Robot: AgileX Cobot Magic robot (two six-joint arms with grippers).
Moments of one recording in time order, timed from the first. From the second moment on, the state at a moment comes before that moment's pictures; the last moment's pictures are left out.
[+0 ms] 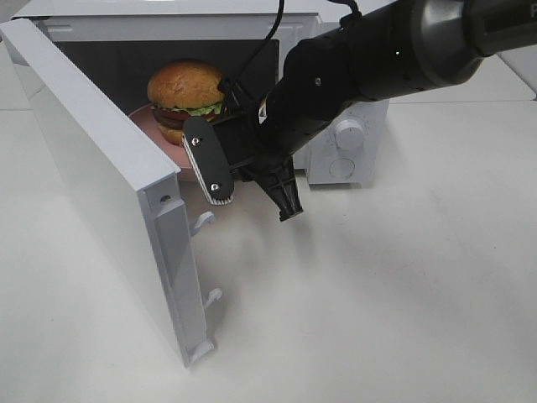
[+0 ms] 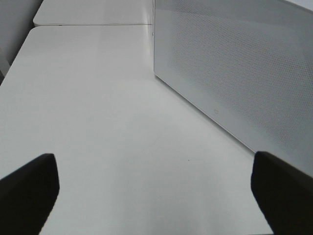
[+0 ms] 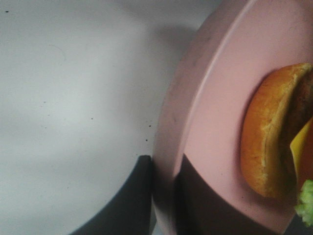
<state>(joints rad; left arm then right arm) 0.06 0.00 -0.52 -0.14 1.09 0.12 0.70 2.00 -1.33 -0.07 0.26 -1.40</state>
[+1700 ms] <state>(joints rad) 0.06 0.00 -0.52 -0.14 1.09 0.12 0.70 2.23 -1.67 -0.40 0.37 -0.87</state>
